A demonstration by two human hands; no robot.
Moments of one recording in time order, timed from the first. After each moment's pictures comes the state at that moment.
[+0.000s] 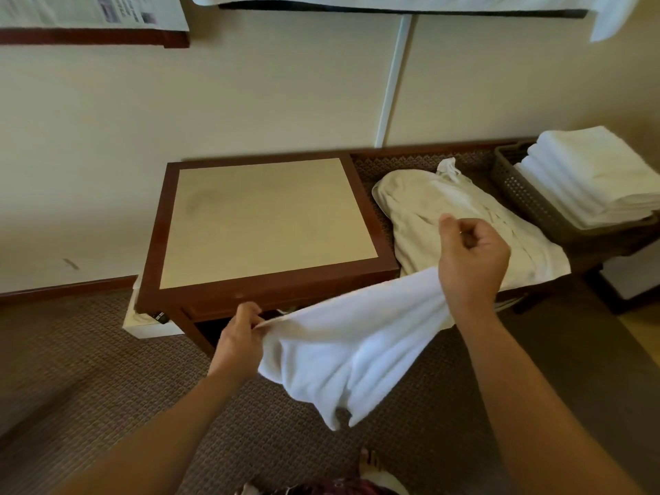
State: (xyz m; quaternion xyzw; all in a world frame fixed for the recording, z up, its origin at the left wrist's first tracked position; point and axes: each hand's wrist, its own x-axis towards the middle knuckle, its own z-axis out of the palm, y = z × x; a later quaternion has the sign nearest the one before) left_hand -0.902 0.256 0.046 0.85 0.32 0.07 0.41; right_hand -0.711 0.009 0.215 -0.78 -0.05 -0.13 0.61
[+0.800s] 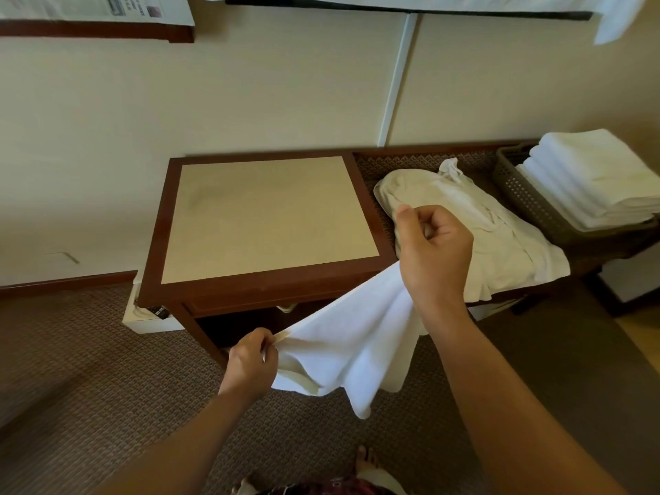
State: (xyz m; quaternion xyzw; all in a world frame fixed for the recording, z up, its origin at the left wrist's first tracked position) left_hand -0.920 0.230 0.014 0.86 0.31 0.09 0.39; right_hand -0.744 0.053 0.237 -0.75 -0.11 -0.07 0.65
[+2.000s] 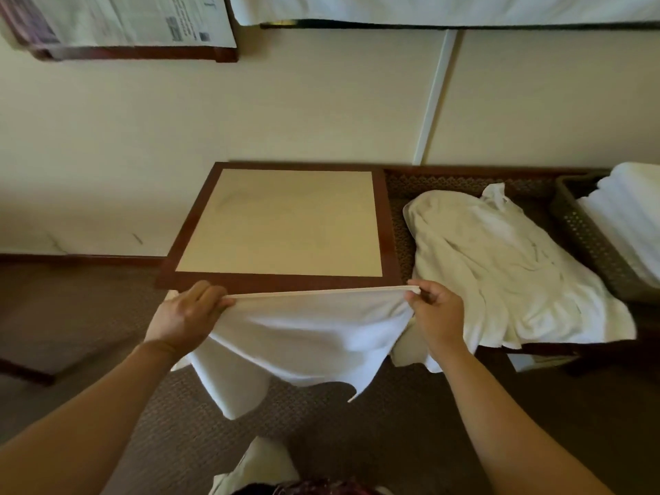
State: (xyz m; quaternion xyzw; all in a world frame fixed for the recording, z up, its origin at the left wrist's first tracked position) left_hand -0.913 0.278 0.078 0.95 0.18 0.26 0.00; right_hand -0.620 -0.041 0.089 -0.77 -0.12 0.14 0.61
